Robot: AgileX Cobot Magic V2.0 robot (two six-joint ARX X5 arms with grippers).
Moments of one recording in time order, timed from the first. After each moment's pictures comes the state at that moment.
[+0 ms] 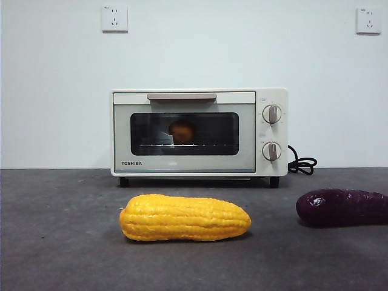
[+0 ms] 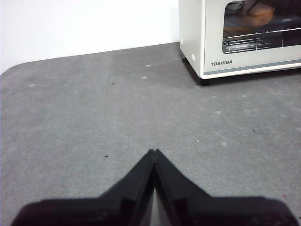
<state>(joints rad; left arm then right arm) 0.01 0.02 0.02 -0.18 0.05 0.09 0.00 0.33 0.33 -0.05 -0.13 -0.05</state>
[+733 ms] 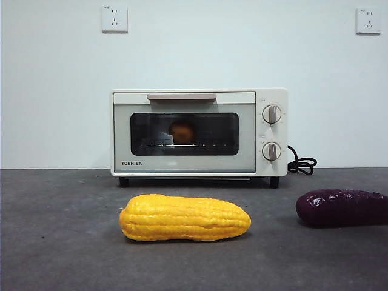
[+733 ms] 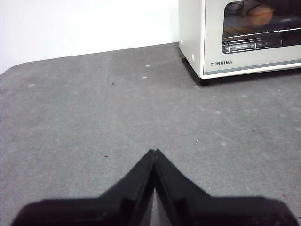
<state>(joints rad) 0.01 0.02 0.02 -0.18 0.05 0.09 -0.03 0.01 0.04 -0.11 -0.01 -0.04</state>
